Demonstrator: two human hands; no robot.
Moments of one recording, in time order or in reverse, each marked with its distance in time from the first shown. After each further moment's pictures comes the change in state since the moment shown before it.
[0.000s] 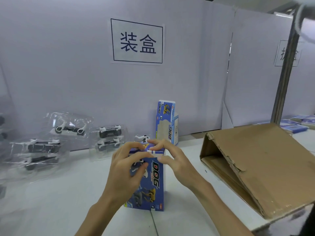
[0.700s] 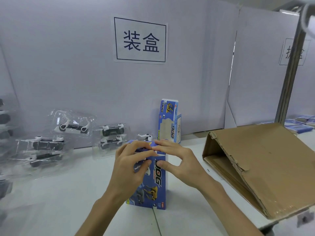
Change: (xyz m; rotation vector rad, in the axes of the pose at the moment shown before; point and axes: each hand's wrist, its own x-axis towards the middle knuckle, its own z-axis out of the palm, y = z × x) left_hand 0.004 0.000 0.000 0.021 0.000 0.055; right_hand -0.005 0.011 -0.011 -0.283 0.034 -0.066
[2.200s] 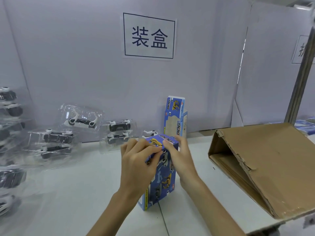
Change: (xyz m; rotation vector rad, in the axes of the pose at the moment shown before) left_hand -0.001 0.011 0.010 0.201 0.242 0.029; right_hand 0.017 -0.016 0.047 0.564 0.412 0.512
